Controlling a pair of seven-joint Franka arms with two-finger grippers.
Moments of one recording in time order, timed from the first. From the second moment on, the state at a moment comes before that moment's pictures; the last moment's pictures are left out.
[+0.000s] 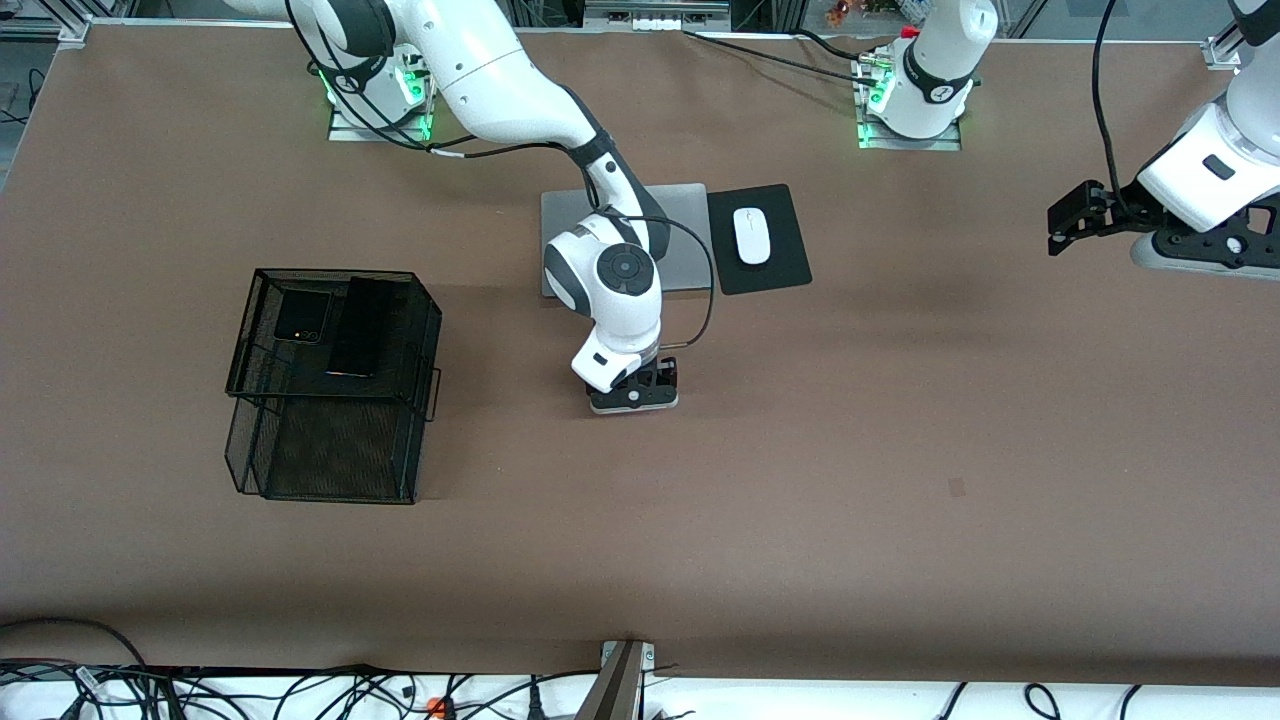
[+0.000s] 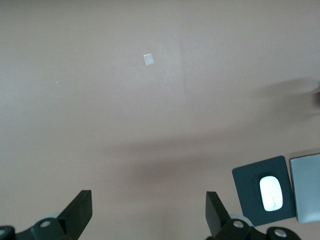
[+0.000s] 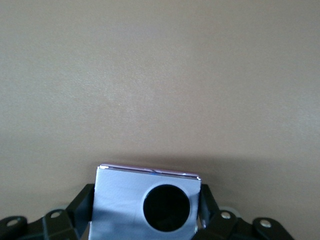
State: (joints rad) left arm -0.06 -0.03 -0.02 -1.65 0.03 1.59 0.04; right arm 0.95 1.01 -0.29 -1.26 0.13 2.38 0.62
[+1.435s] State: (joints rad) left arm -0.06 -0.03 -0.02 -1.59 0.03 1.56 -0.02; right arm 0.37 0.72 -0.42 -1.31 0.15 2.02 -0.14
